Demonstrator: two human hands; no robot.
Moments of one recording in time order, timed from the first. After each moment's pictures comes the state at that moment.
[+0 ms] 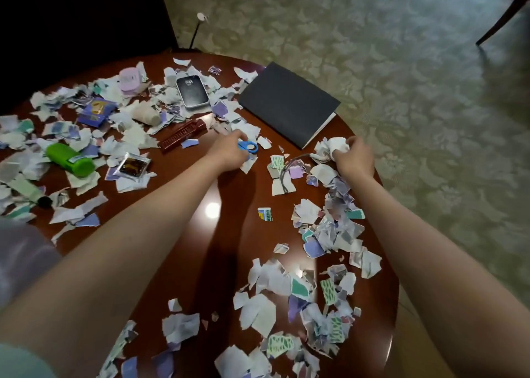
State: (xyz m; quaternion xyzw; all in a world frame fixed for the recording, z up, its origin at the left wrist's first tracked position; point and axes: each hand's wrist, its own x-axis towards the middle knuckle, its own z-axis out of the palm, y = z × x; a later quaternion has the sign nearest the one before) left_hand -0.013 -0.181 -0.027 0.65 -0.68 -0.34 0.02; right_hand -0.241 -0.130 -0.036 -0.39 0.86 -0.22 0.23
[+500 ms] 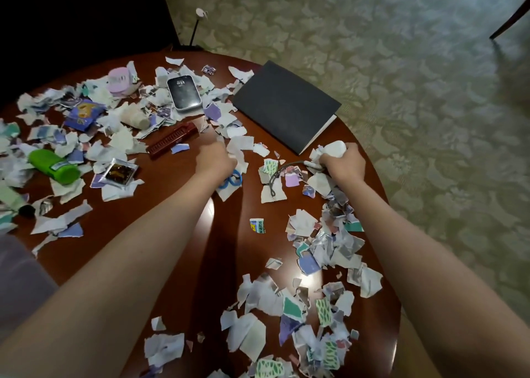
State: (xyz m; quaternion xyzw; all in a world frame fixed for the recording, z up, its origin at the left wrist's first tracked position) left_hand -0.021 -0.188 -0.047 0.74 -0.62 -0.26 -0.01; right_hand -0.241 -0.142 -0.049 -0.34 0.83 -0.29 0.32
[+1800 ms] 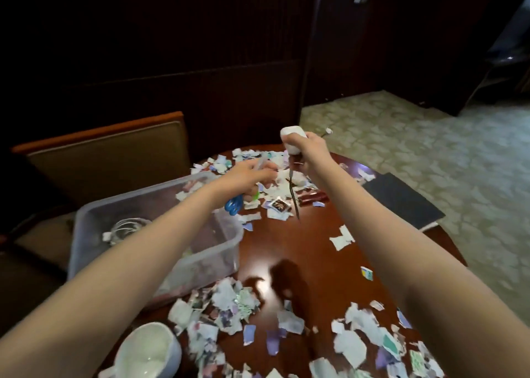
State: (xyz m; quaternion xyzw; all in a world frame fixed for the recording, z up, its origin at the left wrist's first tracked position) left_hand 0.220 -0.008 0.150 0.61 -0.52 -0.48 0.37; right_hand 0.090 -0.083 0.172 -0.52 0.47 -0.39 0.59
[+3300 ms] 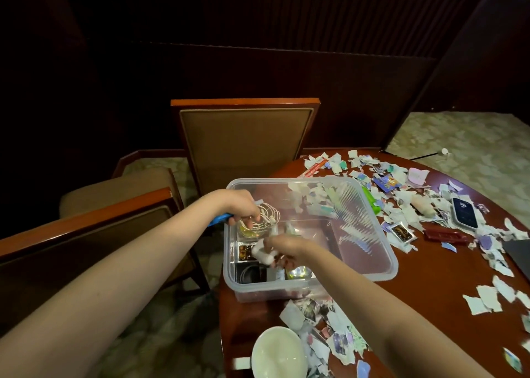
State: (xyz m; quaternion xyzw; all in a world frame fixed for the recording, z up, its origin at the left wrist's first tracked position) left_hand 0.472 0.098 0.091 0.78 -0.38 -0.49 0.07; right_hand 0.334 0.046 0.026 -0.65 0.43 0.27 0.56
